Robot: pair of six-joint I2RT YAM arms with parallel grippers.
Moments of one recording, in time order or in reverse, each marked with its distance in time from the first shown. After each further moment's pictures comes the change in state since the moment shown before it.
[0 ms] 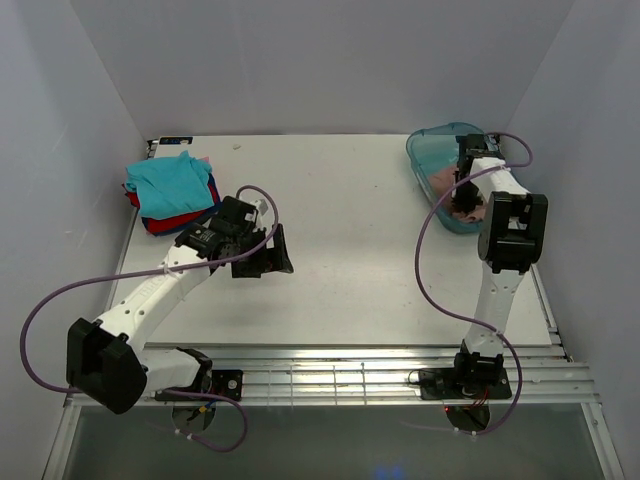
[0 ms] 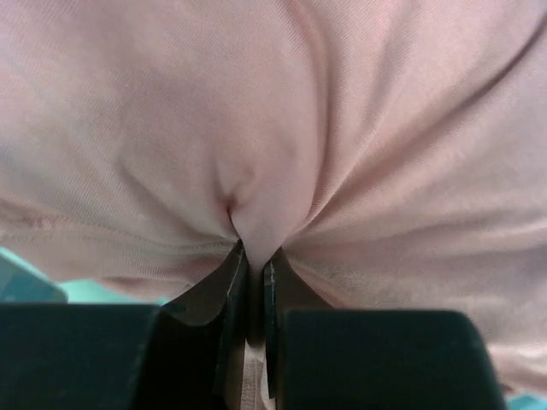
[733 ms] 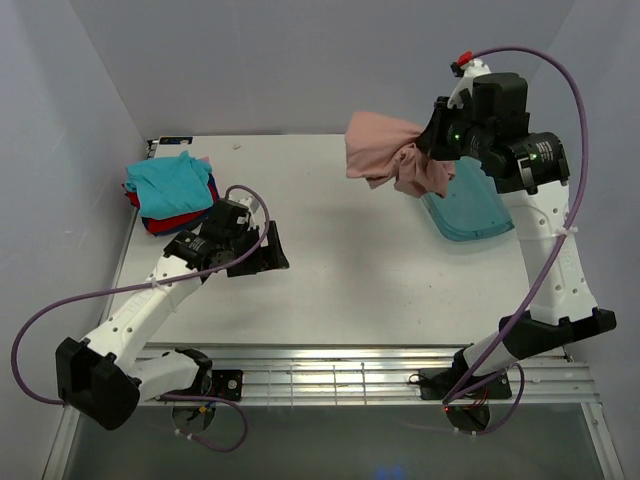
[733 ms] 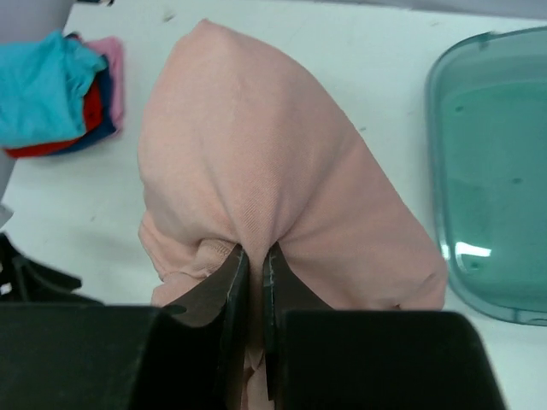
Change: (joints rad) left arm 0.000 -0.087 -0.016 0.010 -0.056 -0.030; right arm 0.369 -0.704 0.304 -0.270 -0.293 0.098
